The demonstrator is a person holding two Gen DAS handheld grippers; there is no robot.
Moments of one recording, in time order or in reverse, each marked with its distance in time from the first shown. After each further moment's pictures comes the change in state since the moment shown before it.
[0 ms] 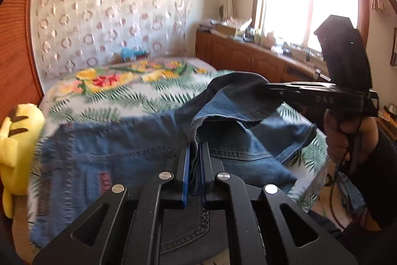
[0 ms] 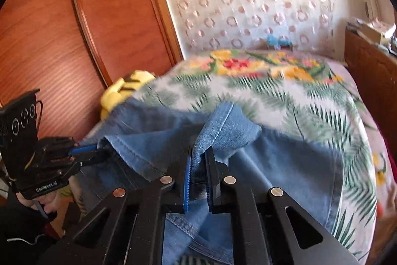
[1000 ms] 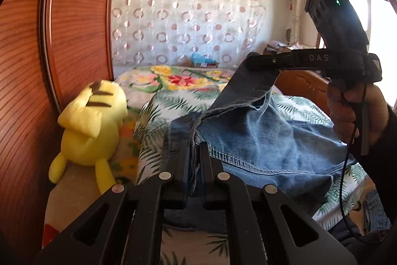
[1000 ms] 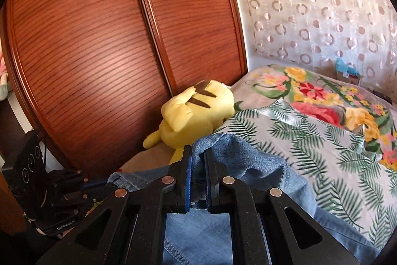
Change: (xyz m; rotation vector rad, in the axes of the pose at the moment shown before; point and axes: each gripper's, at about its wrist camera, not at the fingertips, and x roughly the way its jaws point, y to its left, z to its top) left arm -0.076 0.149 -0.045 -0.214 -0.041 0.310; right arm 0.141 0.105 0.127 -0.195 0.091 0.253
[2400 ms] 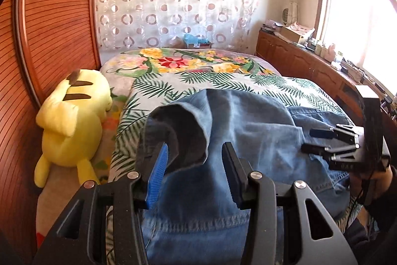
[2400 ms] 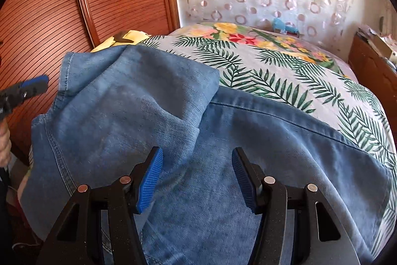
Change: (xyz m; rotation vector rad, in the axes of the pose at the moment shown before) left arm 0.076 -0.024 0.017 0.045 0.110 -0.036; right arm -0.020 -0.034 -0.151 0.127 0.132 -0.354
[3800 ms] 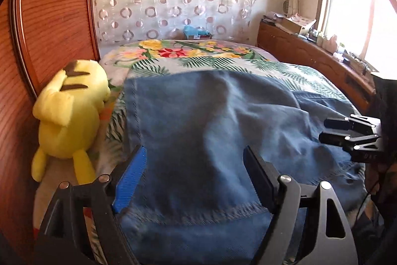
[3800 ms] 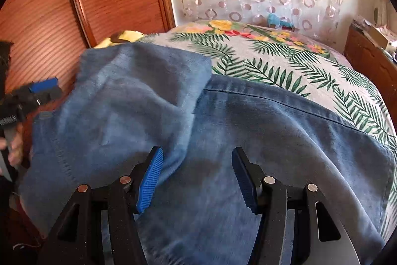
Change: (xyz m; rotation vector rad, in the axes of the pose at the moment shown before) left arm 0.010 -0.007 -0.024 0.004 0.041 0.009; right arm -0.014 -0.011 -0.012 0.037 -0.001 0.022
